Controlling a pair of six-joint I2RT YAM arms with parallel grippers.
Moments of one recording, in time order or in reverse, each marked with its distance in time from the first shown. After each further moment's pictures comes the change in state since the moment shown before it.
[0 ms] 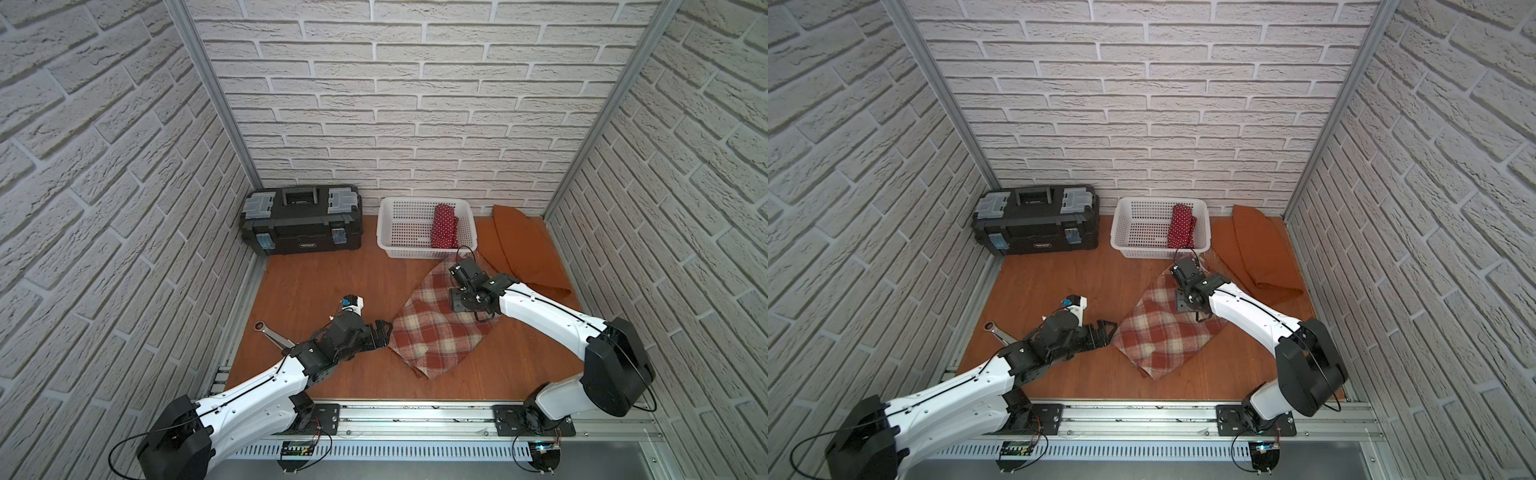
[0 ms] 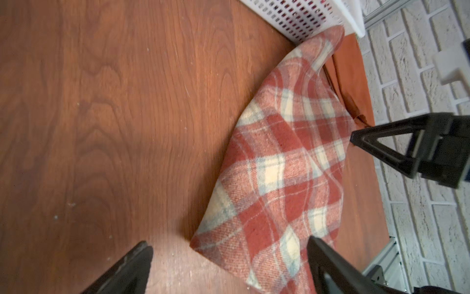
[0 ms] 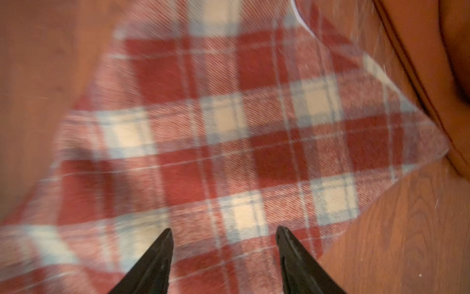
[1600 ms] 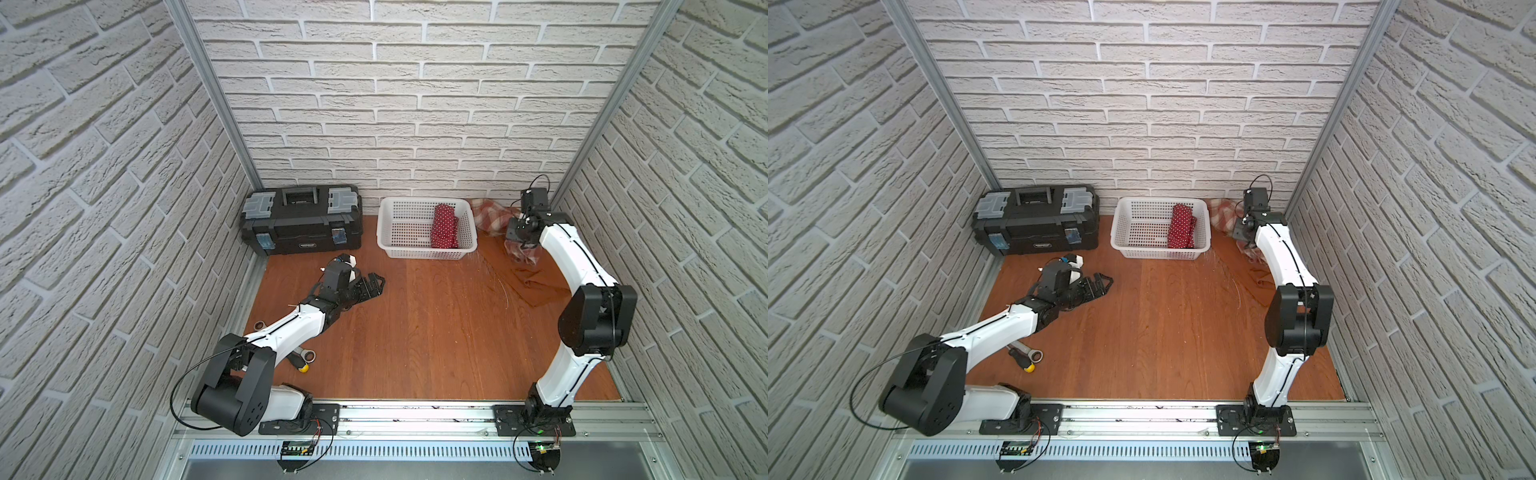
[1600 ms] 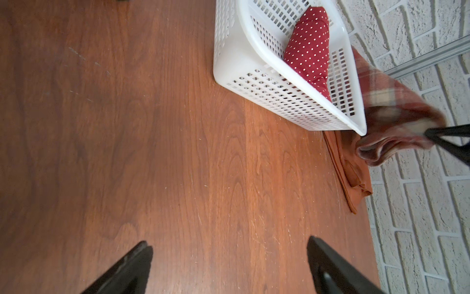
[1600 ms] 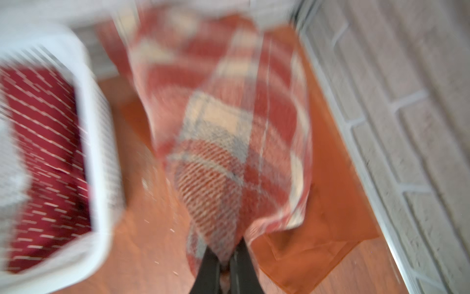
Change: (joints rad) left arm 0.426 0.436 0.319 0.161 0.303 0.206; right arm -0.566 0.287 0.777 -0.069 -0.016 -0.271
